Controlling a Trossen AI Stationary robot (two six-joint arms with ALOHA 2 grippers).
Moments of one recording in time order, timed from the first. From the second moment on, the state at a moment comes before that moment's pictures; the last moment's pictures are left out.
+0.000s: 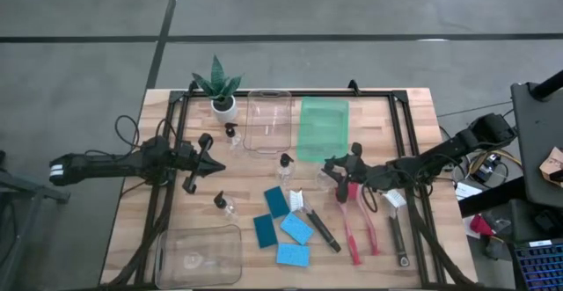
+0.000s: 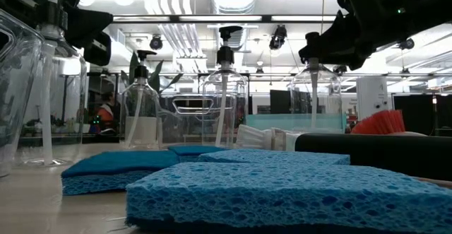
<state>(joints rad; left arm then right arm) 0.15 0.35 0.01 0.43 0.35 -0.14 0.33 1.19 0.38 0.46 0.68 0.30</state>
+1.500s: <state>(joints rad) 0.15 0.35 0.01 0.43 0.35 -0.14 -0.12 0.96 0.68 0.13 0.52 0.12</state>
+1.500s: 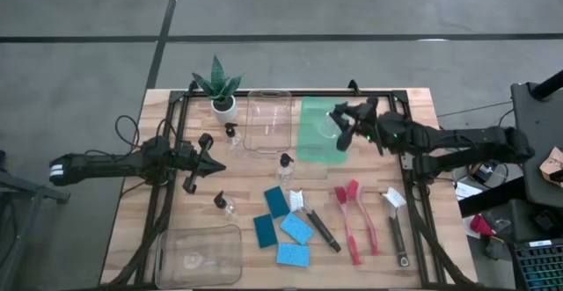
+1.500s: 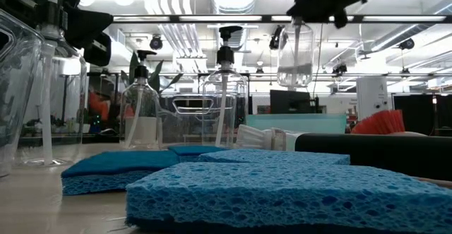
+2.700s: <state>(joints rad) 0.15 0.35 0.01 0.43 0.35 -0.14 -0.63 1.27 0.62 0.37 0.11 0.09</state>
